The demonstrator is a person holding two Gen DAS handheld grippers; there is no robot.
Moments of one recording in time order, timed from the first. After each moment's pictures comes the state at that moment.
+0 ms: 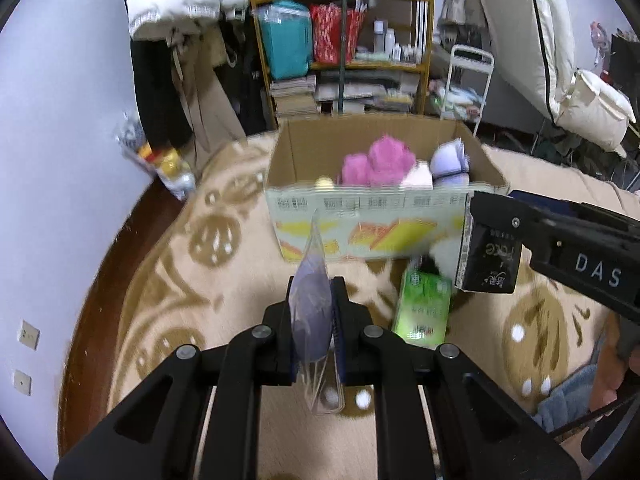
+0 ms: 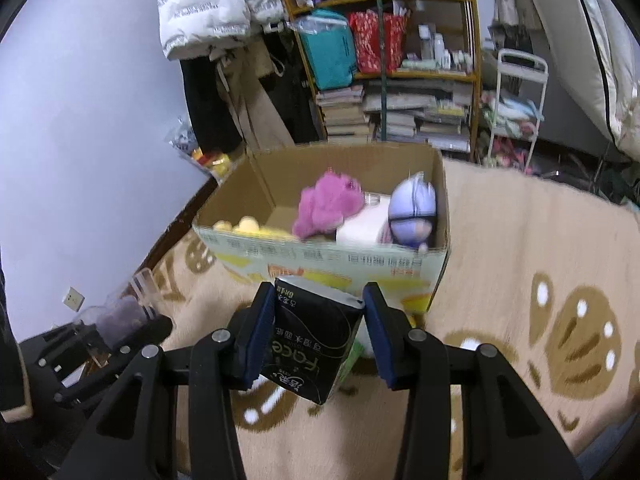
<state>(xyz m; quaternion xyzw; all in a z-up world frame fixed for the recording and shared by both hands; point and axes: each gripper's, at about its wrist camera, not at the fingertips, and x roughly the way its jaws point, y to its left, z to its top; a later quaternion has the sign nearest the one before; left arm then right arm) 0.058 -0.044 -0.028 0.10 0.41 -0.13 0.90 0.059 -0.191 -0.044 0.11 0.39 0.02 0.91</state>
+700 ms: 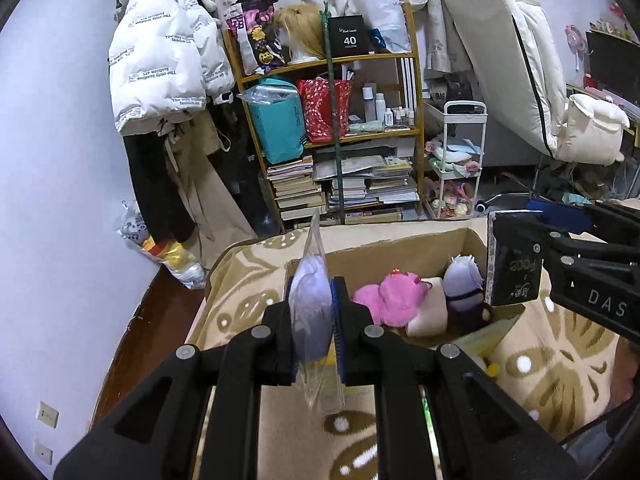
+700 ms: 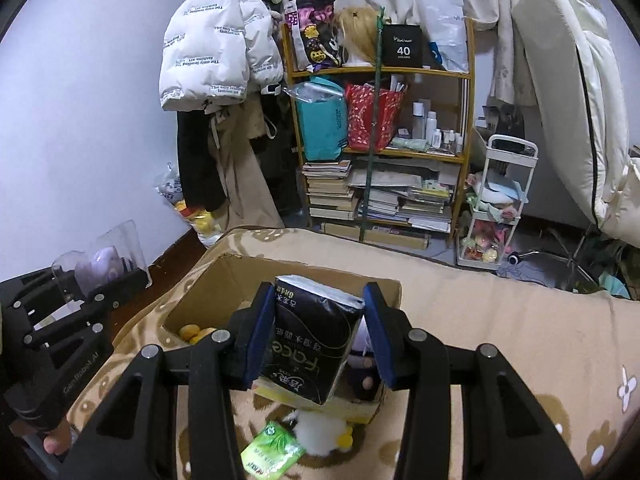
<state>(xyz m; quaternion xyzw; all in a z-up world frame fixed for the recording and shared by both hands) 0.132 -0.076 0.029 0.14 0.30 -0.15 0.93 0.106 -0.220 0.008 0.06 0.30 -0.01 0.95</state>
